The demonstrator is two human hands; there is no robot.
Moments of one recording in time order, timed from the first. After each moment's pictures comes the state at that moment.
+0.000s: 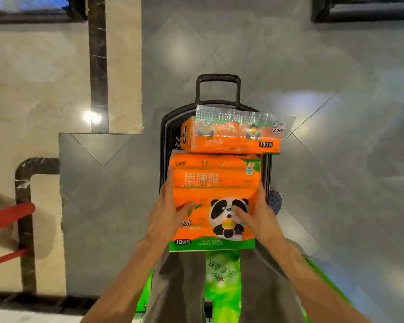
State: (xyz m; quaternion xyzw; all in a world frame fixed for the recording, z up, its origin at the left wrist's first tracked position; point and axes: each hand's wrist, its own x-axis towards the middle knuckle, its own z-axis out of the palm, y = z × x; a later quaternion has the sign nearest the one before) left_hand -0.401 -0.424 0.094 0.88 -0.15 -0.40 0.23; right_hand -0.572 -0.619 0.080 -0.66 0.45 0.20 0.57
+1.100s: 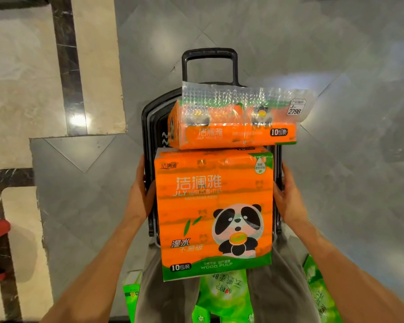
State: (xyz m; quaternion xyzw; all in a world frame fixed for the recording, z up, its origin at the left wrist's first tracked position) left_hand -0.340 -0.377 -0.067 0.80 -0.03 -0.41 0.44; right_hand -0.604 -0.669 -0.047 -0.65 0.53 0.09 0.54
